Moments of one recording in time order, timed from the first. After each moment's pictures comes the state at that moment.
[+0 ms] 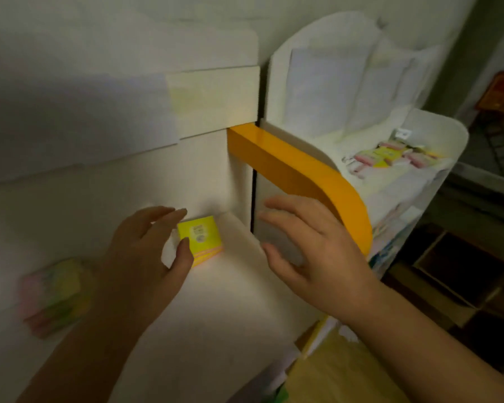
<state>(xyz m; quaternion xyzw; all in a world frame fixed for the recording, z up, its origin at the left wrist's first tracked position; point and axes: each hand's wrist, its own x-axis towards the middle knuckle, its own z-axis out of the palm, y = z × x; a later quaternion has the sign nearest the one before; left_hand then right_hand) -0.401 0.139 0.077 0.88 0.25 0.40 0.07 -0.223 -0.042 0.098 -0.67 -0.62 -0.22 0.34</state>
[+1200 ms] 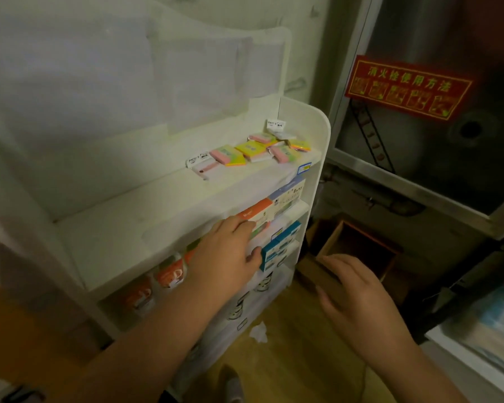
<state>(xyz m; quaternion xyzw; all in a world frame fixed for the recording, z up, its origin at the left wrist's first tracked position) 0.041 -0.168 0.009 0.96 0.15 0.21 0.11 0.102 -0.406 0.017 -0.92 -0.34 -0.03 0.21</state>
